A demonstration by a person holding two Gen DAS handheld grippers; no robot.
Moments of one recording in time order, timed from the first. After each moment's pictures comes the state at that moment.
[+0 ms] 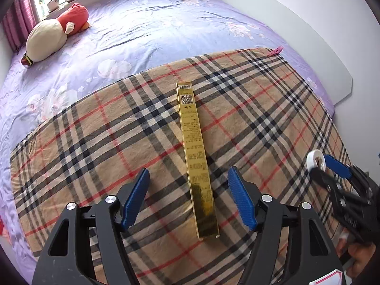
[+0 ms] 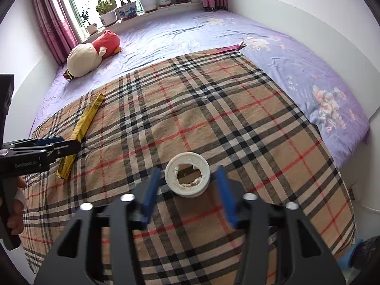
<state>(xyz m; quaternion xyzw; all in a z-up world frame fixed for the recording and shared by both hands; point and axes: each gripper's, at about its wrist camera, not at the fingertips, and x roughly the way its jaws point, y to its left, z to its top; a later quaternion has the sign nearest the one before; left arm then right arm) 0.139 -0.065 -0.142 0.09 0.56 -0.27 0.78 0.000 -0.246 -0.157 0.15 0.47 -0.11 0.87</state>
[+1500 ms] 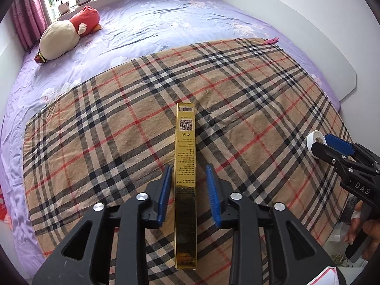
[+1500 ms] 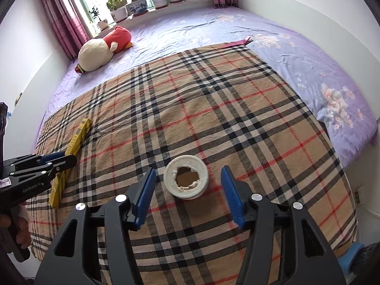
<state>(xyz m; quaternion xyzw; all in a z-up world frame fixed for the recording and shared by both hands) 0.080 -0.044 -0.135 0.11 0.54 -0.25 0.79 -0.015 -0.249 -0.159 0.14 0.48 -0.08 0.86</state>
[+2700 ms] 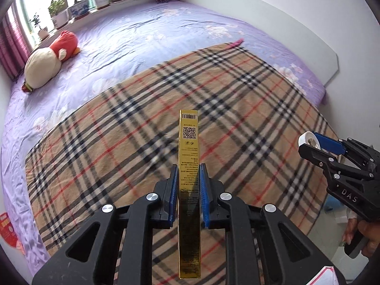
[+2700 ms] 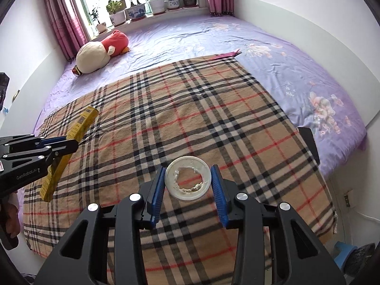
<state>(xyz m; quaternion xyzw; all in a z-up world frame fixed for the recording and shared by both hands) 0.059 -0.085 -0.098 0.15 0.51 -0.31 0.79 -0.048 -0.252 -0.132 0.13 0.46 -0.10 0.87</state>
